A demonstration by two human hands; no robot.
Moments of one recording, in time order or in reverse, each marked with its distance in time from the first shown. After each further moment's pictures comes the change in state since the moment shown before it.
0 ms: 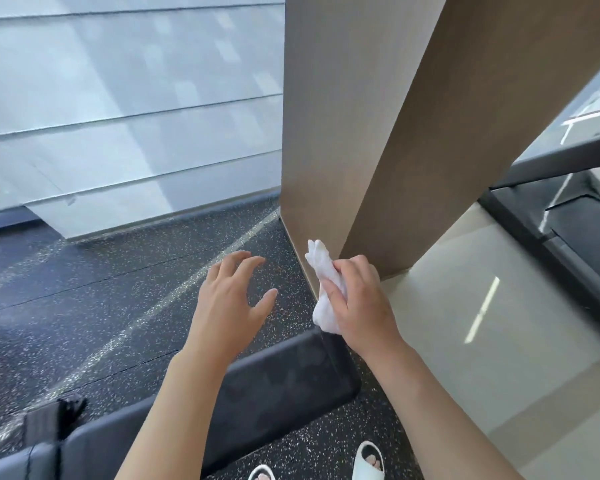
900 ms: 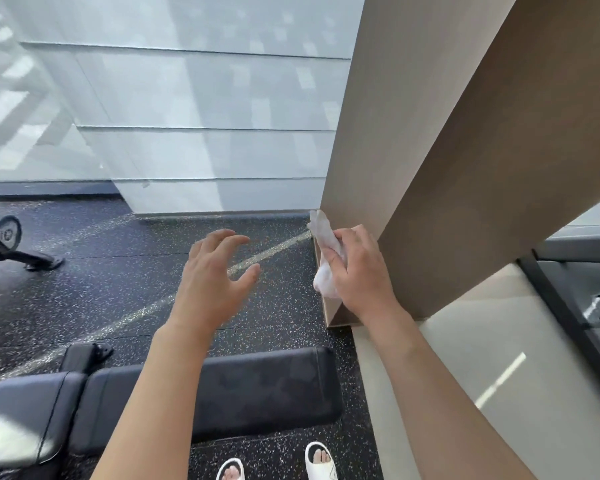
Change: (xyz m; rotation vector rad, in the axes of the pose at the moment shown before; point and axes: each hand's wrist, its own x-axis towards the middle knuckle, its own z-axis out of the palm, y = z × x) left_hand -0.018 0.073 -0.086 -0.037 0.276 -0.193; right_hand 0.083 -0.043 -0.096 0.030 -0.078 -0.246
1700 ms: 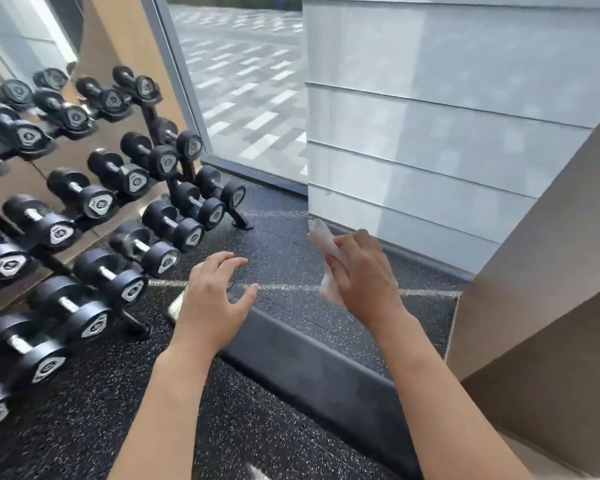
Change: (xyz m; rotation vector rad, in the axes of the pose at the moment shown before) left_hand -0.246 -0.060 -0.150 0.213 0.449 -0.447; right_hand -0.075 -0.205 0.064 0.192 -0.281 -0.559
